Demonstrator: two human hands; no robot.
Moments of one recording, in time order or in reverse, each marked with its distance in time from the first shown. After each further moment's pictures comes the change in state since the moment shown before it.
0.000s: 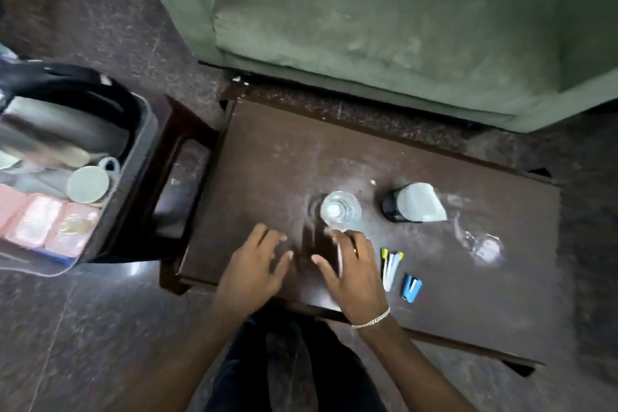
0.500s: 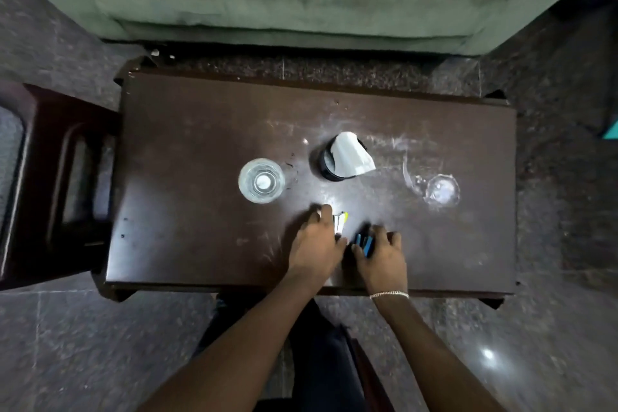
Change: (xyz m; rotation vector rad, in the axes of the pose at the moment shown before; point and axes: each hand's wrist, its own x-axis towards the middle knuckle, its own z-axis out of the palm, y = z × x) left_hand 0.038 0.140 0.213 0.160 -0.403 -0.146; right_hand -0.062 0.191 -0.007 0.055 -0.066 0.693
